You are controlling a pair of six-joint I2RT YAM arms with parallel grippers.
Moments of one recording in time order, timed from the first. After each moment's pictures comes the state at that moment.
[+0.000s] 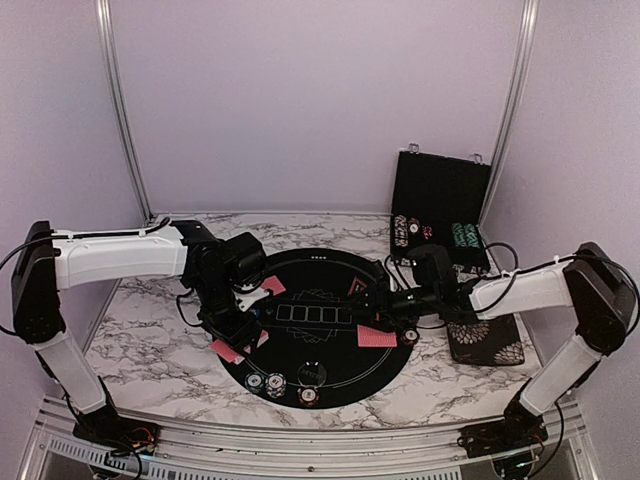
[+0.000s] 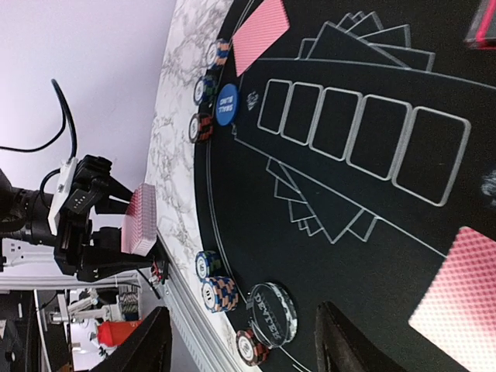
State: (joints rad) left arm -0.86 1.70 1.29 -1.09 0.17 -0.19; right arm 0.65 1.57 0.72 0.25 -0.63 0.87
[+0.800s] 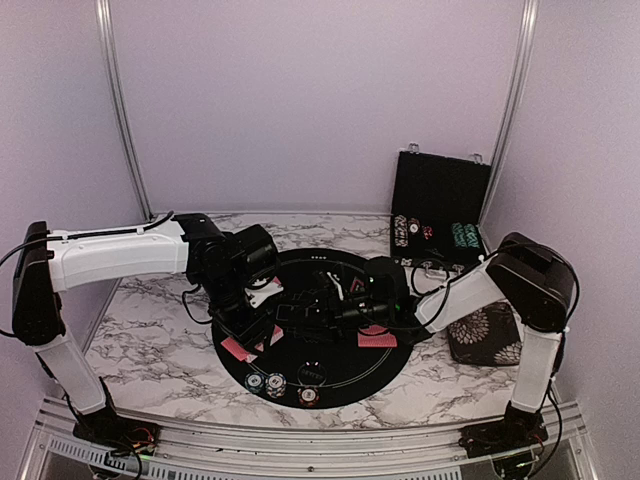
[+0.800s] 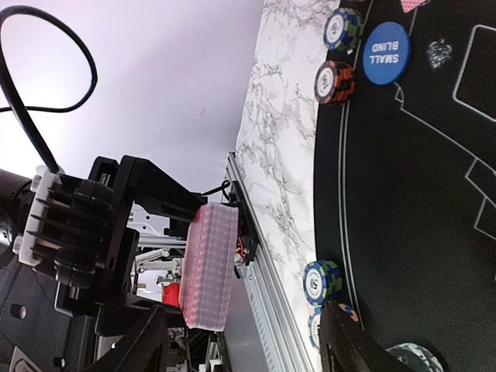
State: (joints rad) left arm -0.92 1.70 1.38 -1.11 0.19 -0.19; right arm 0.84 1.93 0.87 0.80 -0.79 1.21
